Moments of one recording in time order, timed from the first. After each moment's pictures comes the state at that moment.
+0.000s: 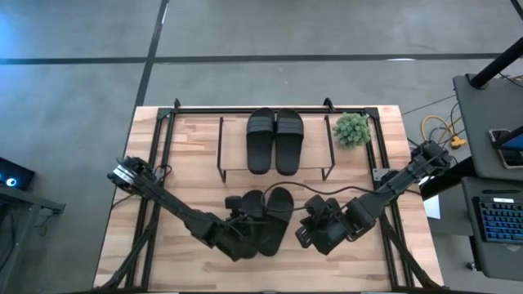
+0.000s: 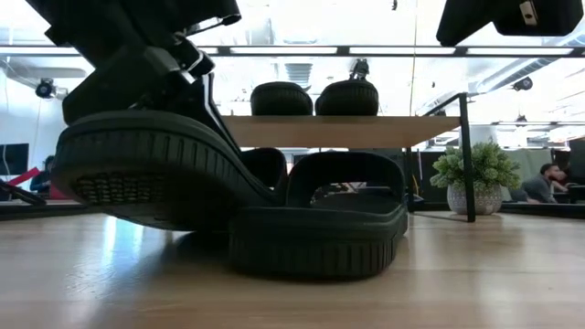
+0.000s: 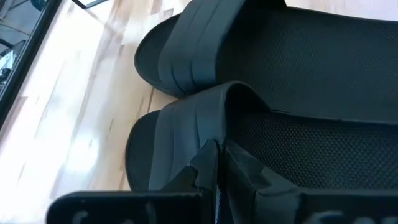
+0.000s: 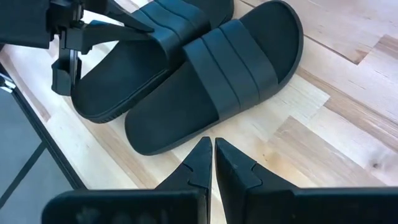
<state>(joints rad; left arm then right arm) -0.56 1.84 1.14 -0.38 -0.75 -0.40 0.62 1.60 1.30 -0.83 0.45 1.44</state>
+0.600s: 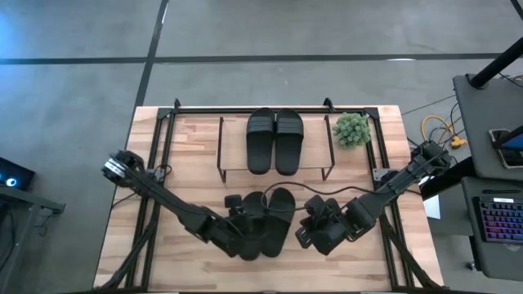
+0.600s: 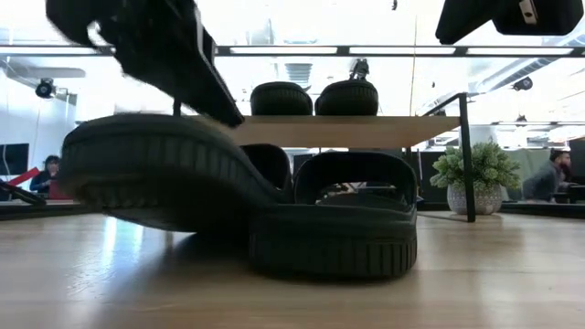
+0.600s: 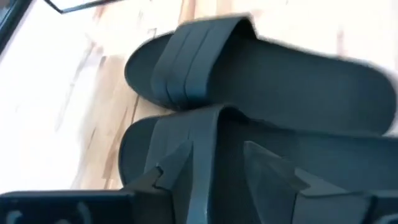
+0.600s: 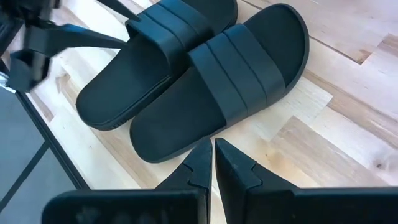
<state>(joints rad) -0.55 1.72 1.14 -0.38 -0.63 -0.41 0.62 1.60 1.30 -0.82 0.45 1.44</state>
